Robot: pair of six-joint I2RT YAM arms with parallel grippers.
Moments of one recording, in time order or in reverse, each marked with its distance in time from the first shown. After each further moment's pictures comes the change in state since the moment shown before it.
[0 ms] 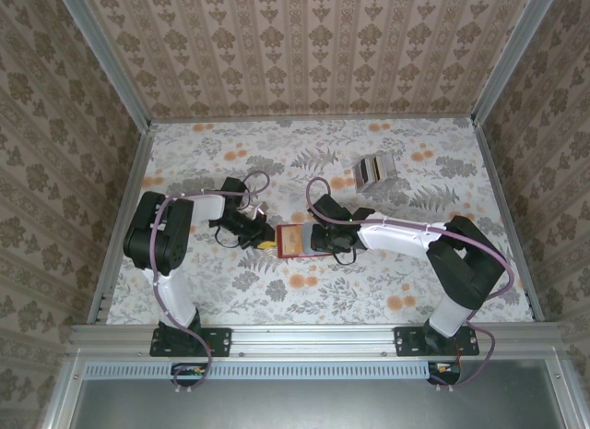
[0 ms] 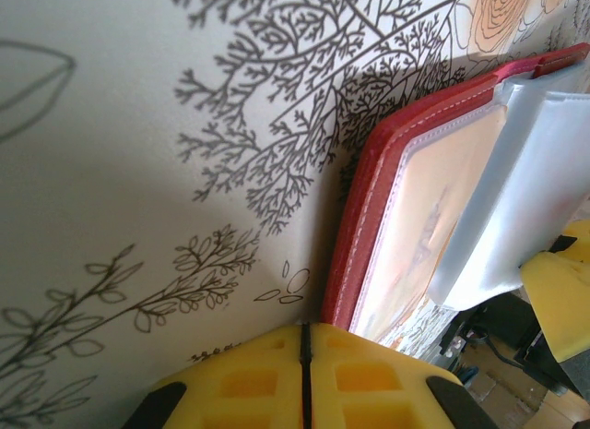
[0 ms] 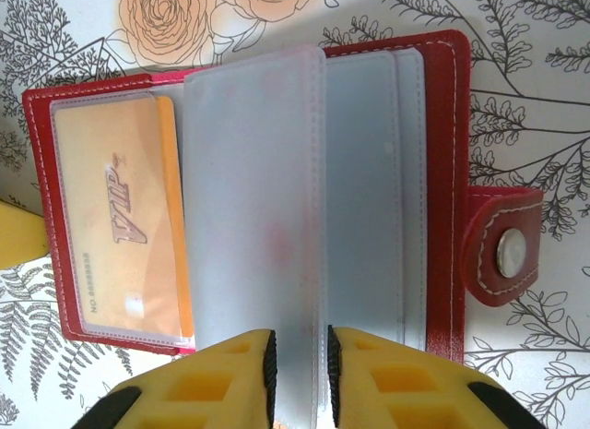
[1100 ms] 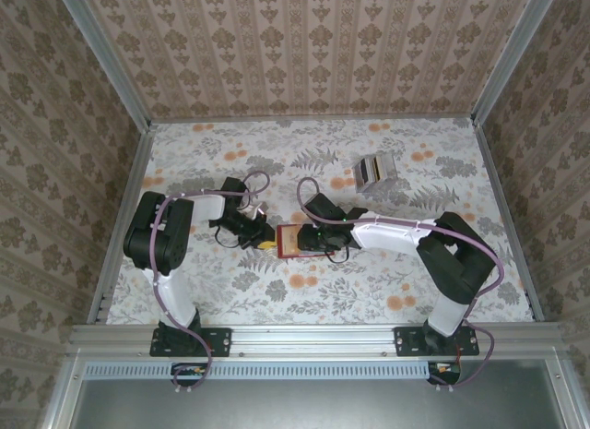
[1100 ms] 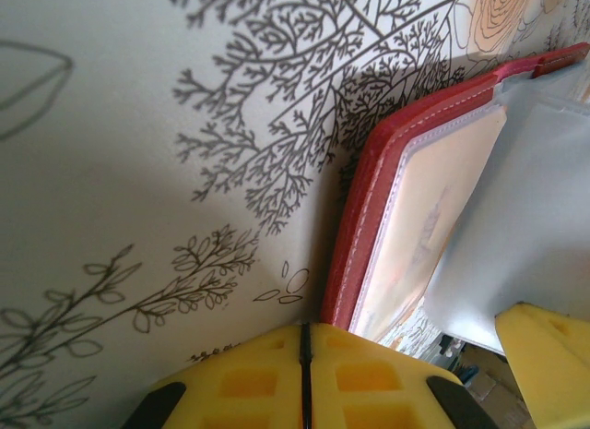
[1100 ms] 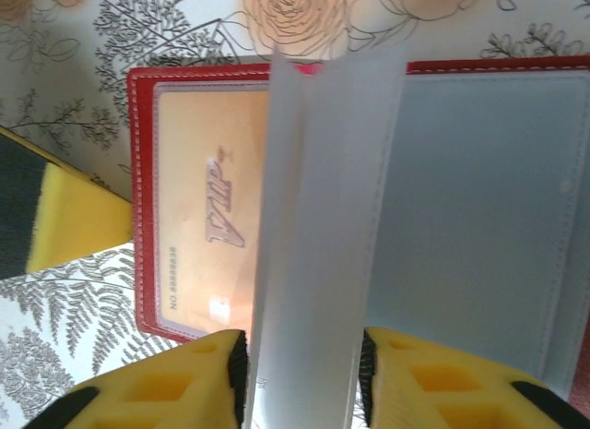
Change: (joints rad) left arm -0.001 0.000 0.000 0.000 0.002 0.000; right arm 0.013 0.058 0.033 0.100 -0.095 -0.066
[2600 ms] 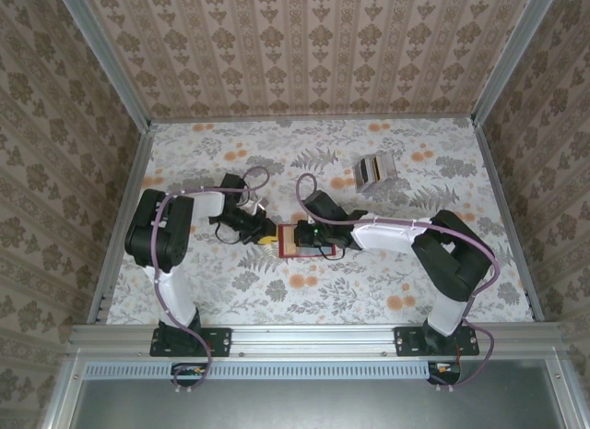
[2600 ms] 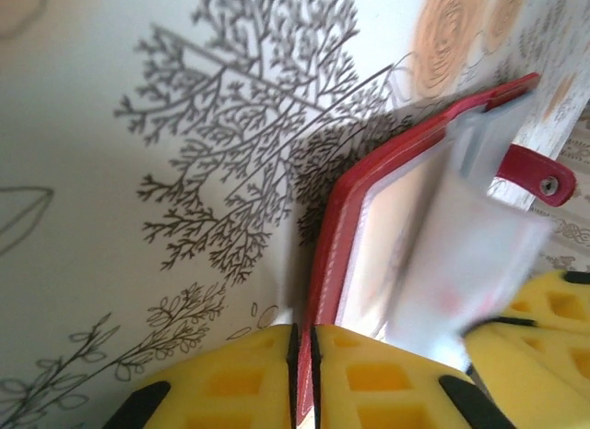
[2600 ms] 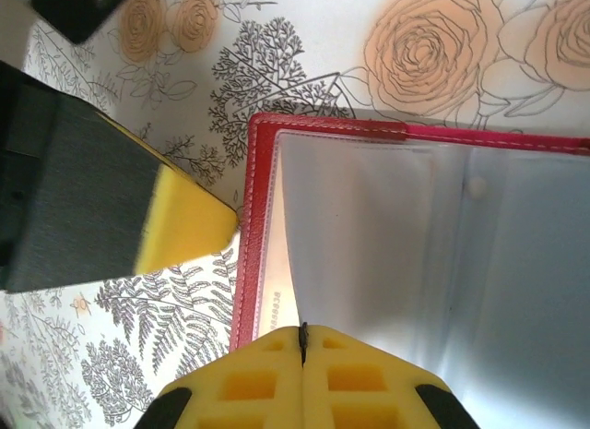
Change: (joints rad) left arm 0.024 0.011 0.037 0.016 0.031 0.018; right arm -0.028 0.022 -0.051 0.228 -0.113 0.009
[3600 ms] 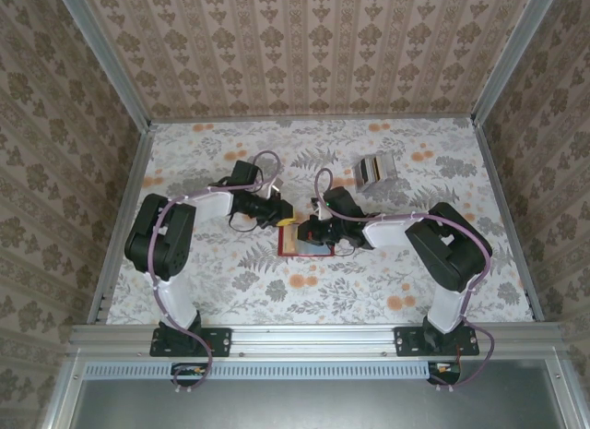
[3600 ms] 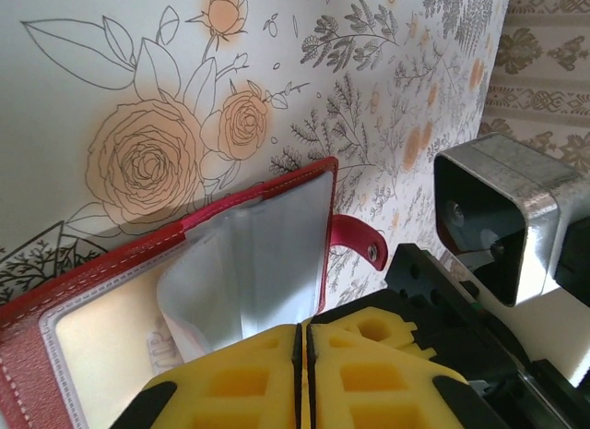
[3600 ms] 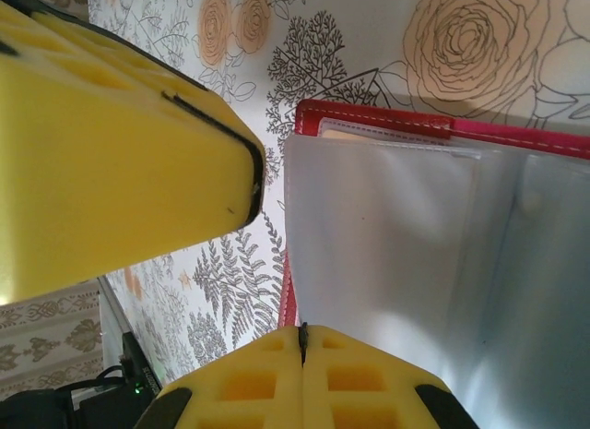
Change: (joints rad) left arm -0.109 -0.048 0.040 0.270 0.037 -0.244; right arm -0.134 0.053 -0.132 0.331 -0.344 0.090
